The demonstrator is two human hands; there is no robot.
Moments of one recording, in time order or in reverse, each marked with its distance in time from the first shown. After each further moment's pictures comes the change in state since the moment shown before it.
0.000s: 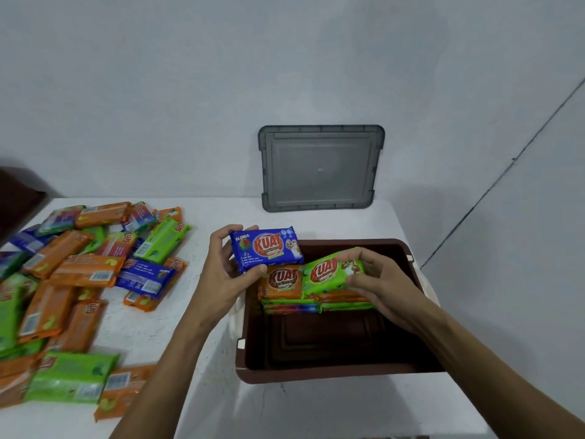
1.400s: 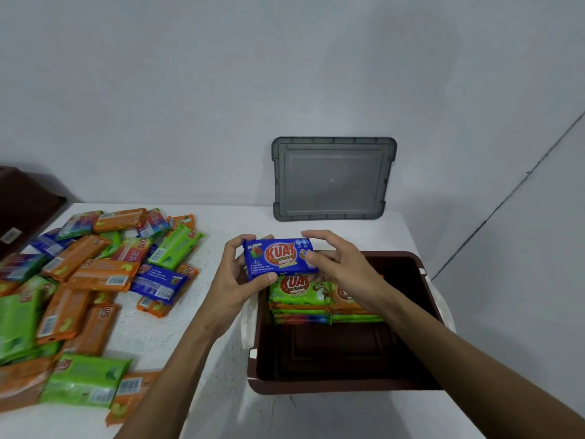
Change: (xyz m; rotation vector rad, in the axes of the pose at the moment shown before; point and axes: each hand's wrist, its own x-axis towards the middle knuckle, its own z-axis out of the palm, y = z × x) left_hand 0.006 -0.010 -0.011 -0.125 -0.037 -0.093; right_hand 0.043 -0.030 0.061 -0.322 -0.061 -0.076
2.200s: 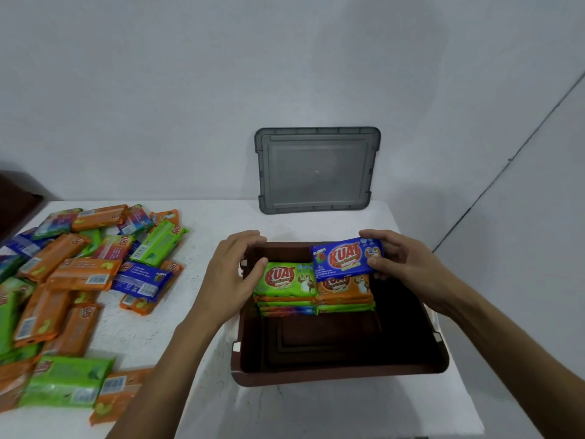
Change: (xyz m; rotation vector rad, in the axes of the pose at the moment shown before) left_hand 0.012 -0.010 0.008 0.908 0.051 0.449; right_hand -0.058 0.018 -0.094 -0.023 0.131 0.076
